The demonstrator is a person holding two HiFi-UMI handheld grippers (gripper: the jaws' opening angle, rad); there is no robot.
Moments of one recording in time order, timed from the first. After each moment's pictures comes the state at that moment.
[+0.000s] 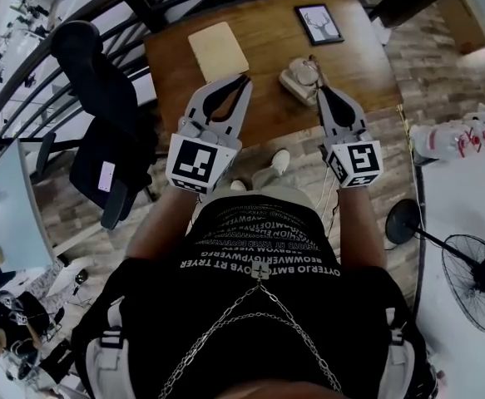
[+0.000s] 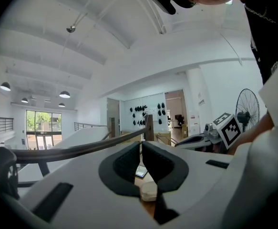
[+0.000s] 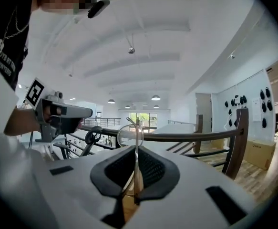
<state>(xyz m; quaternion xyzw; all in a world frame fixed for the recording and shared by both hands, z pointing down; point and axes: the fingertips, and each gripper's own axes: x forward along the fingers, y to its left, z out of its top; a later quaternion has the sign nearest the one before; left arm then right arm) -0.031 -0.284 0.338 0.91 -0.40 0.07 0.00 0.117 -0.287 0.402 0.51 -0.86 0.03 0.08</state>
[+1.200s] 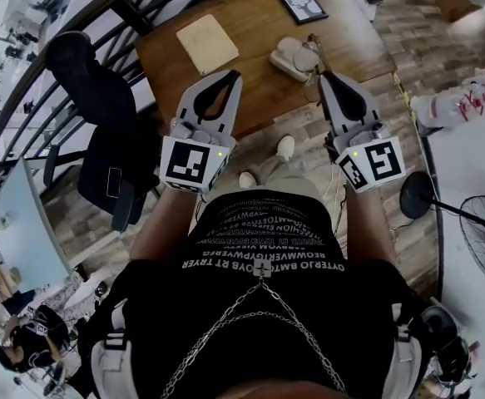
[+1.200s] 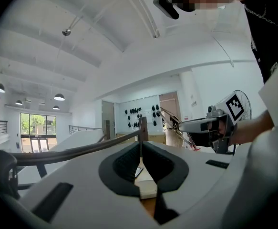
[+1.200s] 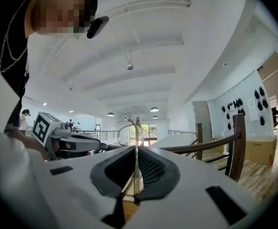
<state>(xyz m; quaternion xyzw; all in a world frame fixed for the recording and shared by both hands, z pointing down) -0.029 -0.231 0.331 0.92 -0.37 0.07 -0.01 0.110 -0.211 0.321 0.51 -0.86 0.01 0.00</state>
